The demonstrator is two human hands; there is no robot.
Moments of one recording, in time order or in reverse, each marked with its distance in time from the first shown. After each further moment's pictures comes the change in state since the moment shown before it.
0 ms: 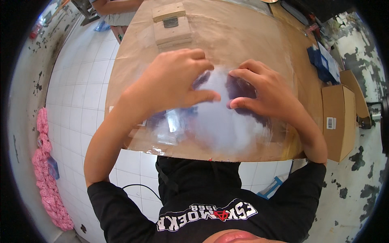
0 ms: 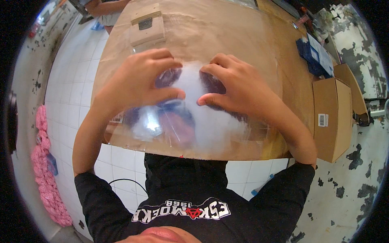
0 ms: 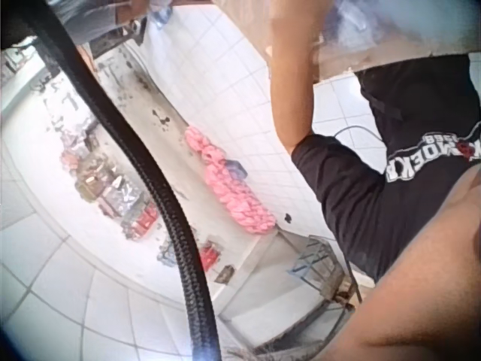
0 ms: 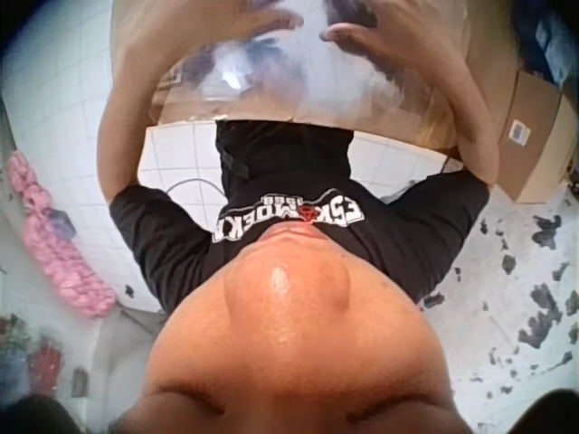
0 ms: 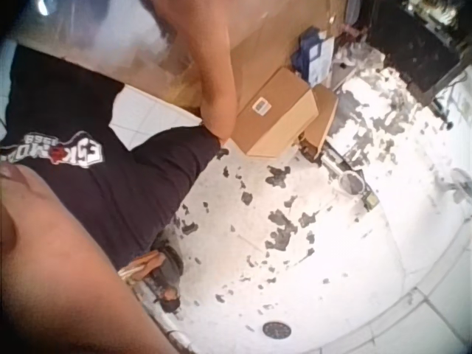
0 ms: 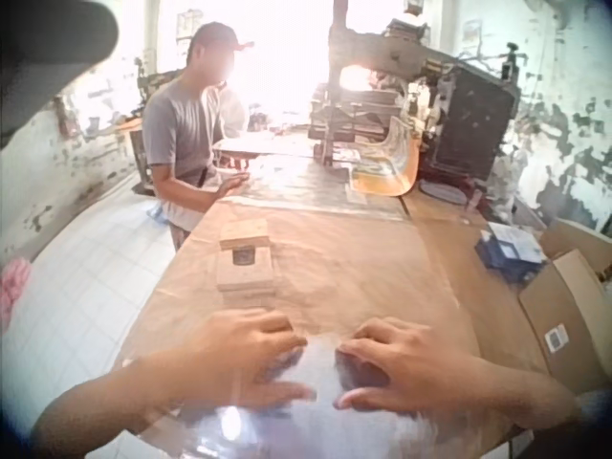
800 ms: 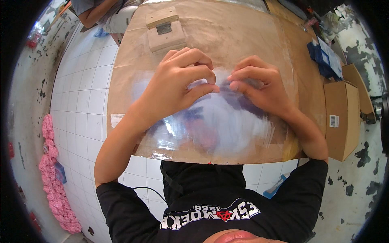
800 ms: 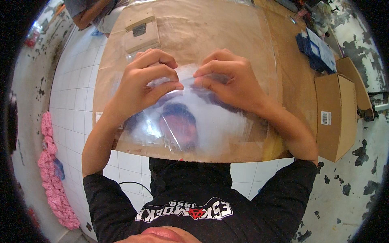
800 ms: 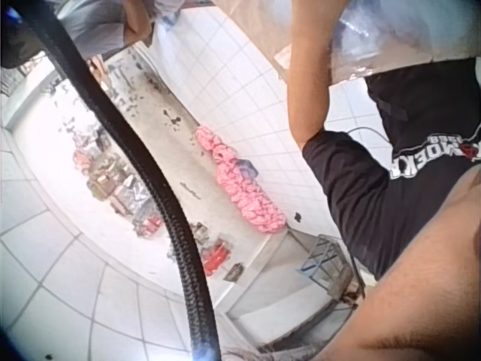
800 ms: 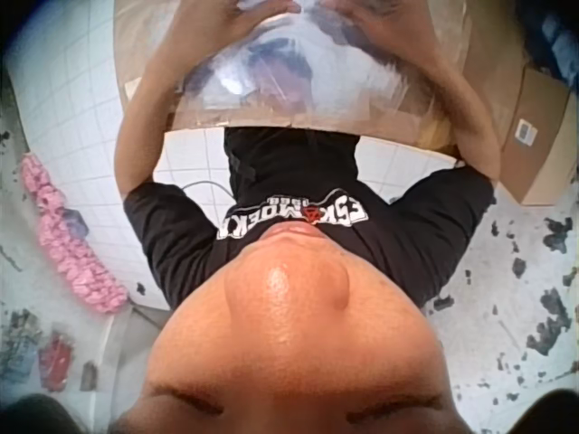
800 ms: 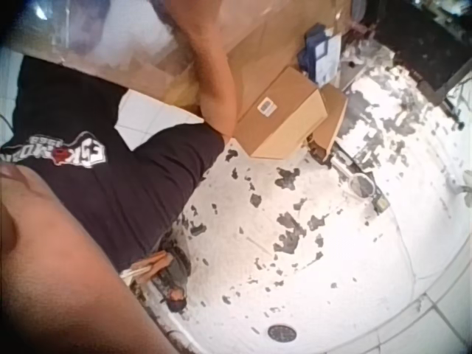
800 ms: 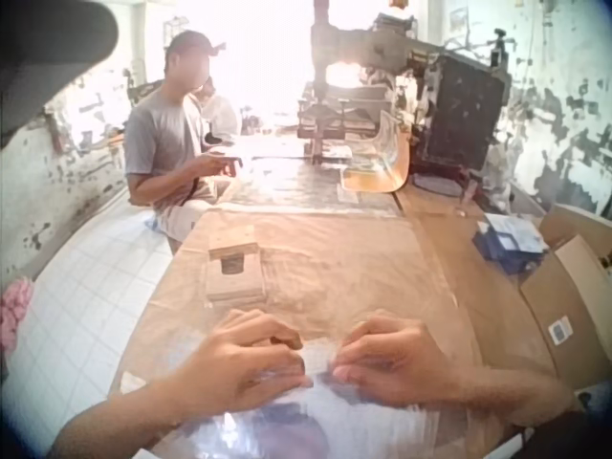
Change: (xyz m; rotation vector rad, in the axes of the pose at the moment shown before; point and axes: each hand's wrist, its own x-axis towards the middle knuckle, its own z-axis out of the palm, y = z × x) left_hand 0.010 0.001 0.014 -0.204 0.276 0.130; right_hand 0.002 0.026 0.020 0.432 0.289 -0.046
